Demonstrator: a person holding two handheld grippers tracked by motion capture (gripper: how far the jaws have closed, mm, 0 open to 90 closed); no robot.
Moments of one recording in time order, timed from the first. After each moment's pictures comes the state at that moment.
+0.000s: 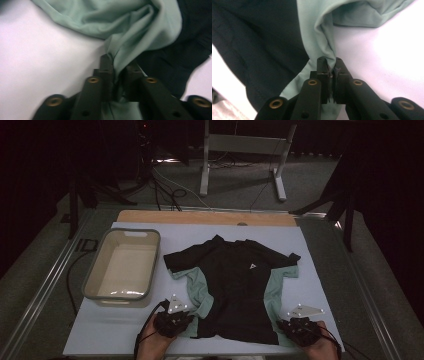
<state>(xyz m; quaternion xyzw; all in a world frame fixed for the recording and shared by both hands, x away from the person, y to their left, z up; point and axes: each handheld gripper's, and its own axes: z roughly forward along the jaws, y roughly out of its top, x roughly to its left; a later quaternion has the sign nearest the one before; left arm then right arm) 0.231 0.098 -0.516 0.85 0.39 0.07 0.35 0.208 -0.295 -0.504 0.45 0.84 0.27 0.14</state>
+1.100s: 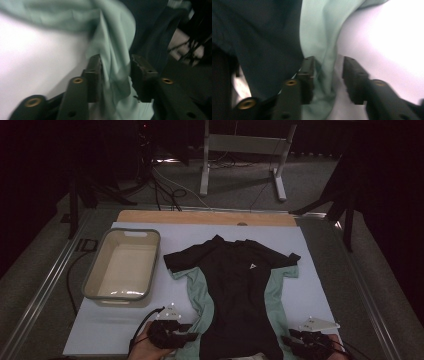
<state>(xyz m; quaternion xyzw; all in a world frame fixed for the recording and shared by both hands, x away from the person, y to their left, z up) 0.218 0.113 -0.502 0.83 0.34 -0.06 0.44 0.176 -0.314 -0.496 0.46 0.83 0.30 0.12</state>
